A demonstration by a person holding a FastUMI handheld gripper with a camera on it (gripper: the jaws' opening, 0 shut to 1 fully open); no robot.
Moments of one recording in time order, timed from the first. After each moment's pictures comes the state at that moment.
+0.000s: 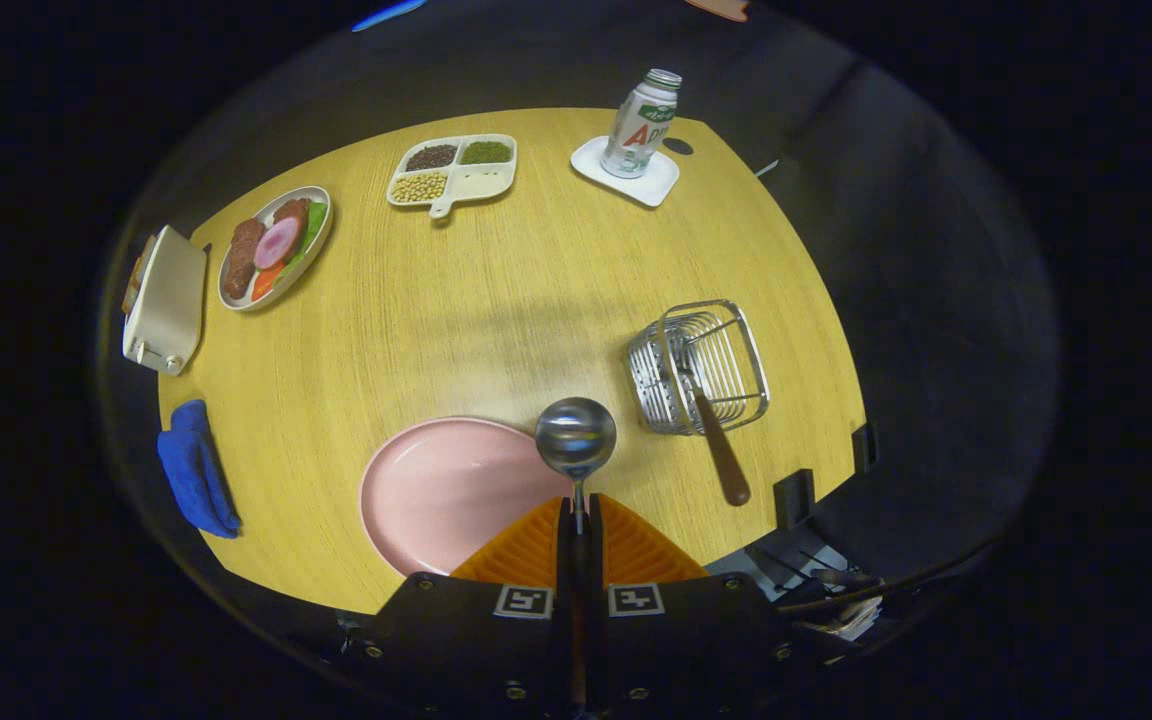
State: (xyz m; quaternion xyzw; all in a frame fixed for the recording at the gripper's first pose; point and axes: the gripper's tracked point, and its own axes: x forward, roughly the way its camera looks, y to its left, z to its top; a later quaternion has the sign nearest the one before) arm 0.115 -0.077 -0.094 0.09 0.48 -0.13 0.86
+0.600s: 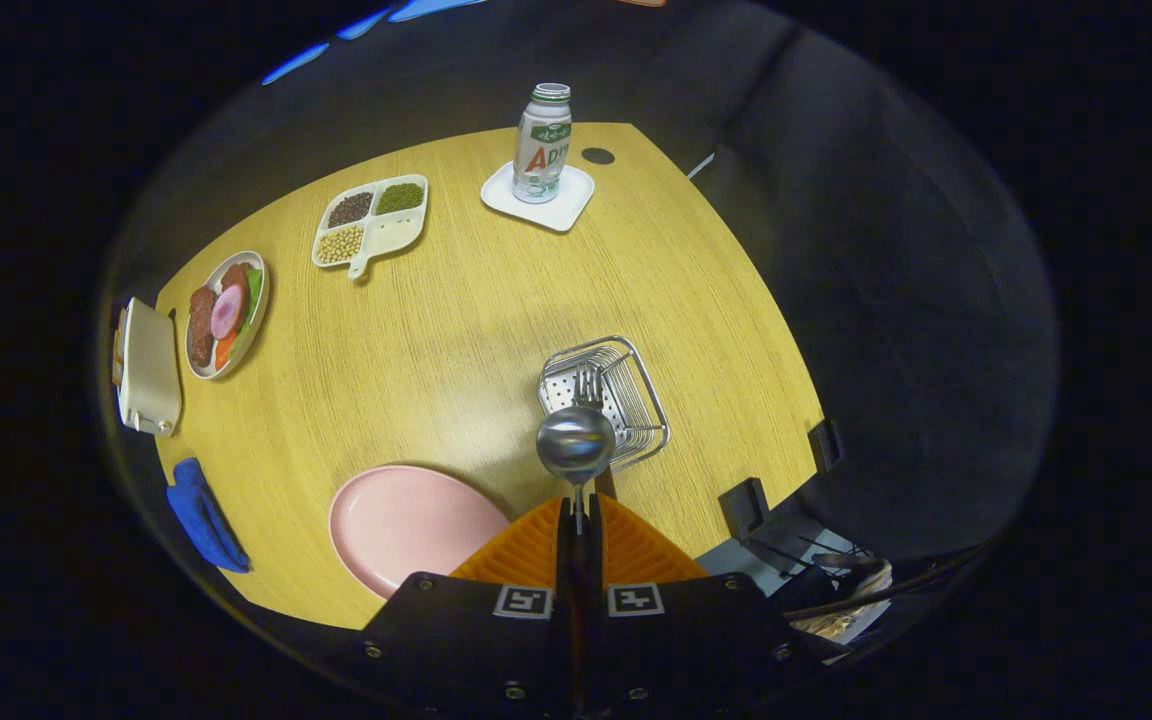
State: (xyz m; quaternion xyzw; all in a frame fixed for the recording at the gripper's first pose) arm 0.116 -0.144 -0.075 0.14 0.47 -0.17 0.86
